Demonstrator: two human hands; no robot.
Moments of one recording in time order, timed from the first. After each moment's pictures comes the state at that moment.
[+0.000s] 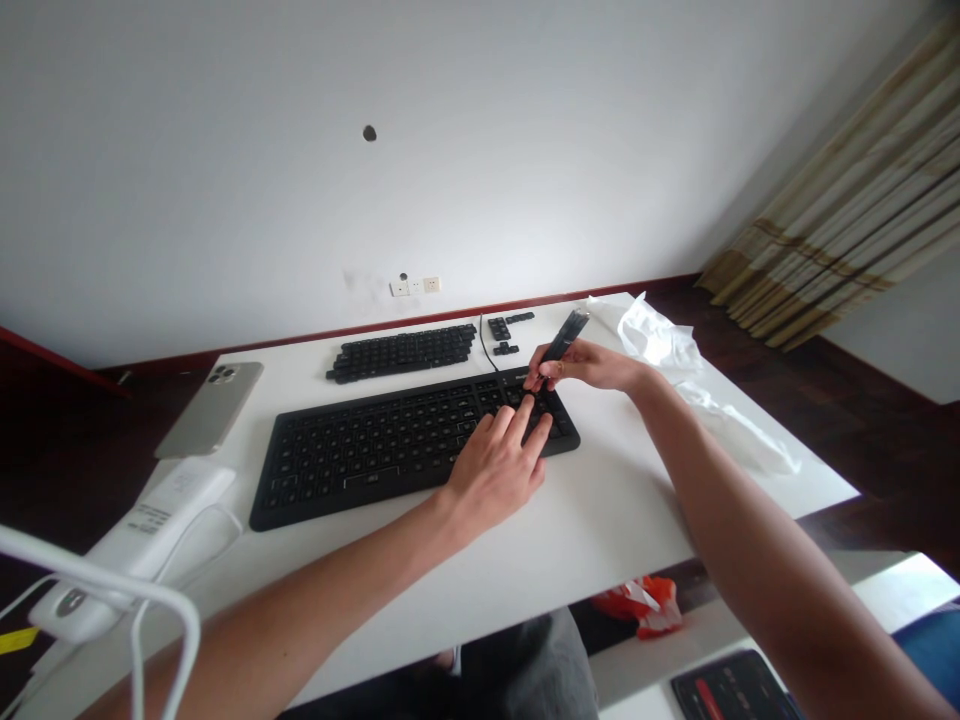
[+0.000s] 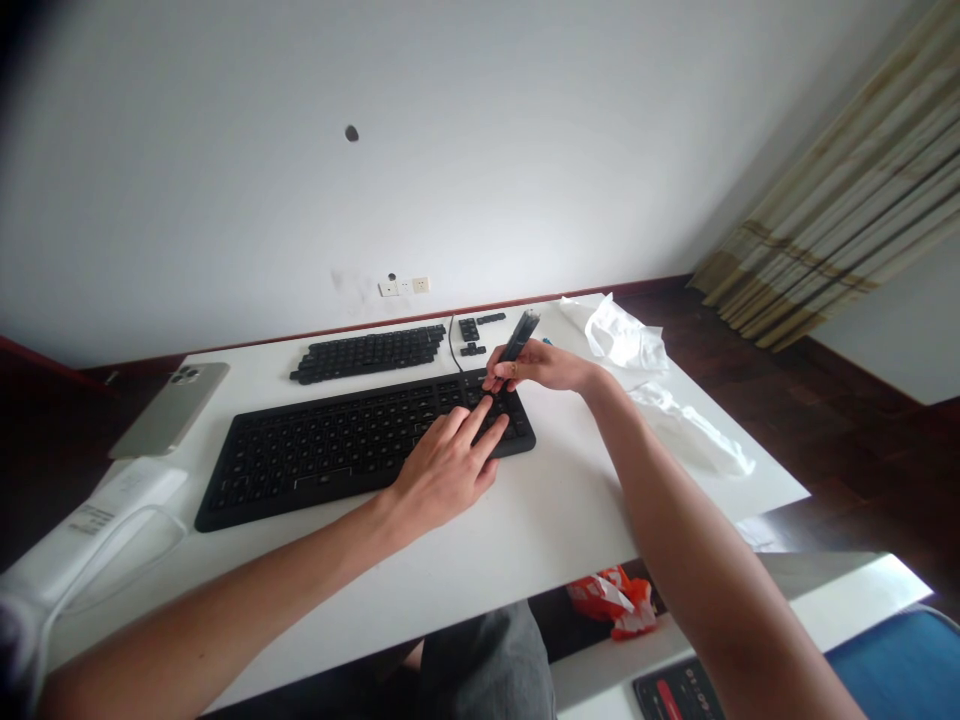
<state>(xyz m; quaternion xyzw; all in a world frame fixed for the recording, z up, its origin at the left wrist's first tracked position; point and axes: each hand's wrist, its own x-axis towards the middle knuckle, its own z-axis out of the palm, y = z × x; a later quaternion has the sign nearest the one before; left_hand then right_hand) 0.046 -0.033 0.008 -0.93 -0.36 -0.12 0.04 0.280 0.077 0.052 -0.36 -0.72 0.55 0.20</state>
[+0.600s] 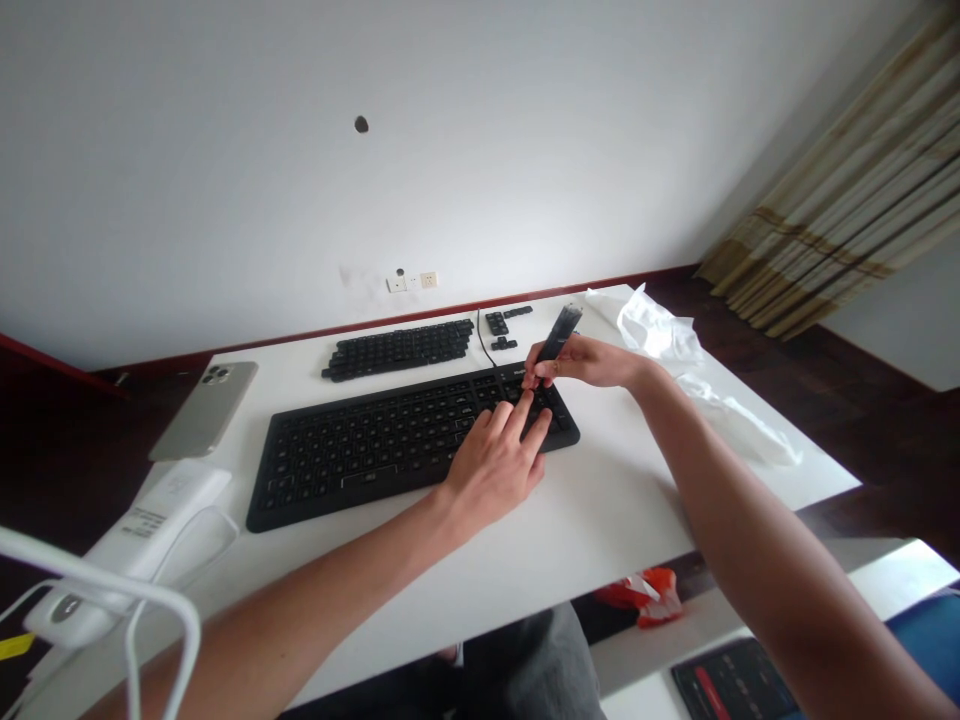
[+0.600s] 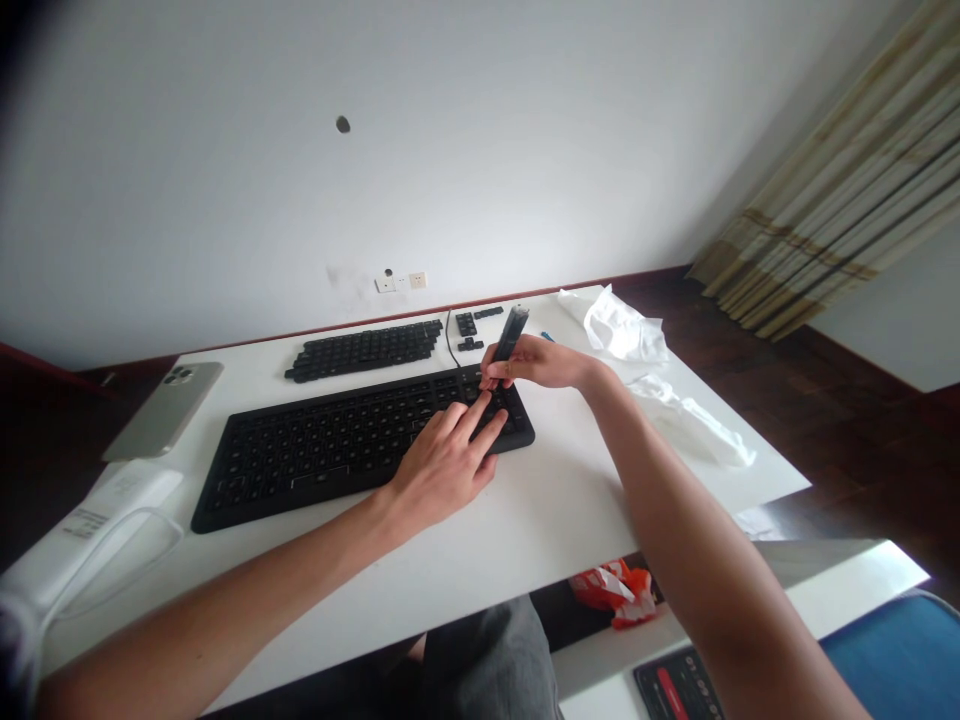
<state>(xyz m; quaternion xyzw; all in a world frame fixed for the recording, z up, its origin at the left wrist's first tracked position) 0.047 -0.032 0.009 -0.93 -0.36 -0.12 0.04 0.274 0.072 0.060 -0.35 -0.75 0.53 0.19</state>
